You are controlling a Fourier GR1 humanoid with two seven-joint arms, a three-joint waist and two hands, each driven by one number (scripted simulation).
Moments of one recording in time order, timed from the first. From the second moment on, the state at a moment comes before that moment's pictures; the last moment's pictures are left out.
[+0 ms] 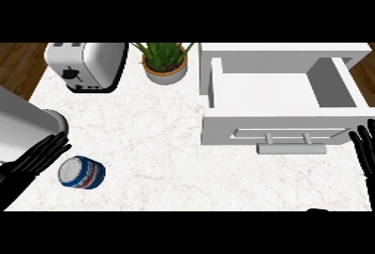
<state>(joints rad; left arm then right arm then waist) 0.10 0.30 0.33 -1.60 0.21 -0.92 -0.10 0.25 -0.09 -0.19 -2.04 -0.07 0.15 0.02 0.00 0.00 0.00</state>
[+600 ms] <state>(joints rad) 0.01 0.35 0.31 -1.29 -0.06 -0.82 -0.38 0.26 -0.06 -0.20 -2.05 -0.06 0.17 0.02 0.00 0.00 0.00</state>
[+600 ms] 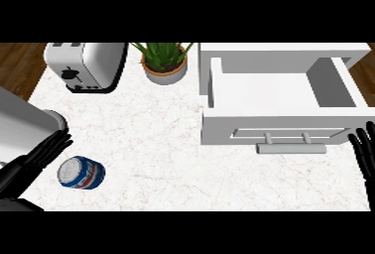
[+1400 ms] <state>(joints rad) -0.10 0.45 0.20 -0.93 -0.18 -0.66 -0.62 0.21 -0.07 -0.22 -2.02 -0.06 0.18 0.02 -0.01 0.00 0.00</state>
